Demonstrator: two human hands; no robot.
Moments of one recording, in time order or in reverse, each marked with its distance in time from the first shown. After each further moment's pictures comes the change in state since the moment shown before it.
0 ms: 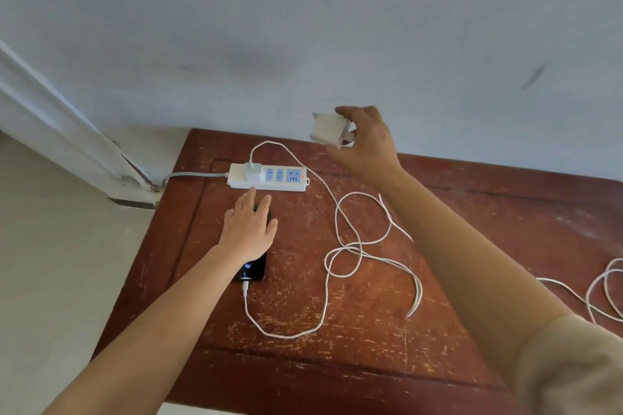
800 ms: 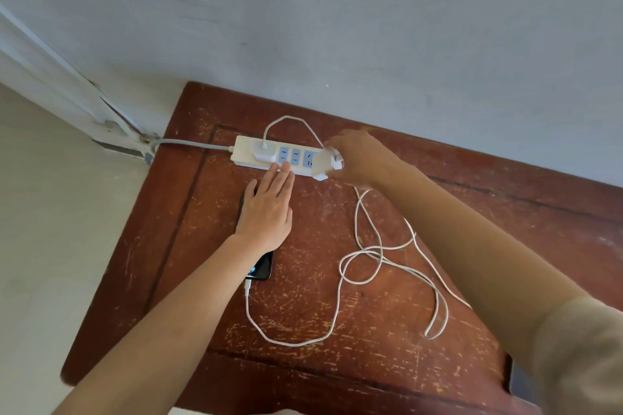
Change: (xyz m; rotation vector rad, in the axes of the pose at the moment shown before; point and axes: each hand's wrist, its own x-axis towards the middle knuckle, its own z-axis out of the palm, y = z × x) left_hand 0.046 -0.010 0.039 -0.044 0.057 0.129; right_hand 0.055 0.027 0.091 -0.454 -0.673 -0.158
